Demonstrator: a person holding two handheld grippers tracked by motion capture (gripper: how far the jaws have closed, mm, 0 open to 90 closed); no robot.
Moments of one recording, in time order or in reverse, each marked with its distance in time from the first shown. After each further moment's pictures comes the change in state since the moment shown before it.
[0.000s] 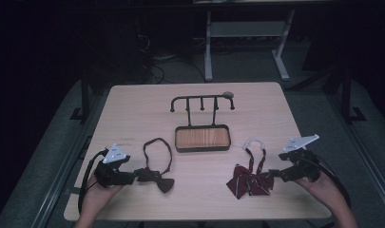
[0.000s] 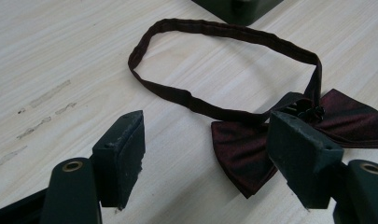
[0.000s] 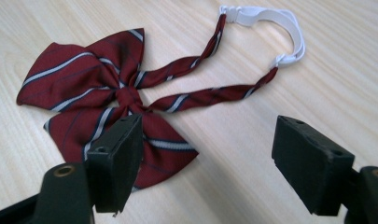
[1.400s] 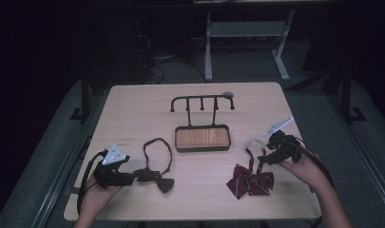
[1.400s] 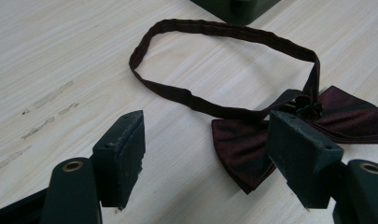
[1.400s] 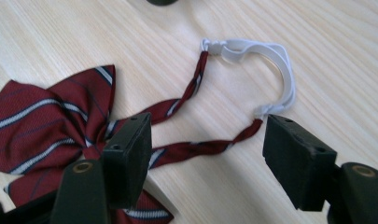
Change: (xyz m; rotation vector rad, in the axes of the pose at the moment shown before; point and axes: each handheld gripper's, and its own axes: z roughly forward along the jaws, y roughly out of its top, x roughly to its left) left arm -0.001 -0.002 -0.002 -0.013 0.007 0.002; right arm -0.012 0.056 0.029 0.130 -0.017 -0.016
